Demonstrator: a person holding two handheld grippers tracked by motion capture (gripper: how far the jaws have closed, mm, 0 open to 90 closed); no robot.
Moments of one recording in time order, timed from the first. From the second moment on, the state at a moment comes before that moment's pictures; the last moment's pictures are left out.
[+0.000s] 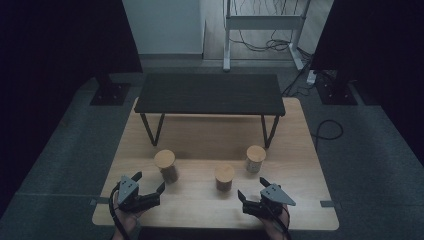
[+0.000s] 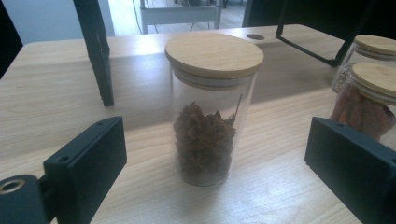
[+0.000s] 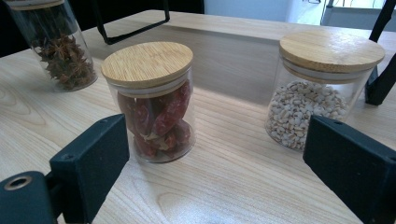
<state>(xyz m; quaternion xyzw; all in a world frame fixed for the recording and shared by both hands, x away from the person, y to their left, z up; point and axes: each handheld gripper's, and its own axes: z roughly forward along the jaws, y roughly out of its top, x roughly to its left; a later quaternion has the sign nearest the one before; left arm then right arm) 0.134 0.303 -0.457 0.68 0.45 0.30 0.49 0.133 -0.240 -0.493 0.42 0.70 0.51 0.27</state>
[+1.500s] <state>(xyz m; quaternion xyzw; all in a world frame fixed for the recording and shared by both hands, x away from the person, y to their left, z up) 0.158 0.289 -0.451 0.69 0.45 0.31 0.47 0.132 -0.232 -0.493 0.42 0.70 0.52 0.25</state>
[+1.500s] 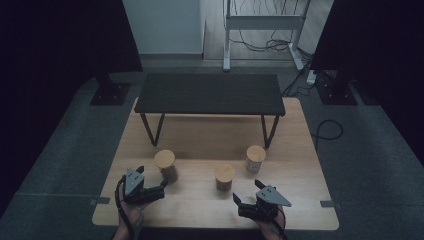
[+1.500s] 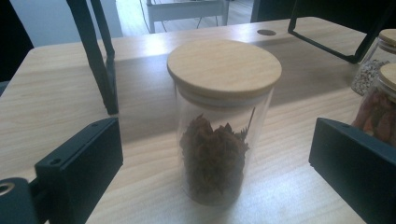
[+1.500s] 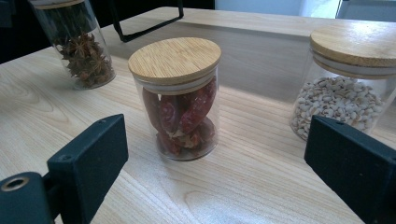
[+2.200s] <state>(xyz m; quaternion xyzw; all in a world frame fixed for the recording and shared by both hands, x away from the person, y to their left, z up) 0.192 0.274 -0.451 0.71 0.43 0.31 0.46 0.132 -0.232 -0.495 0.42 0.70 0.52 0.25</state>
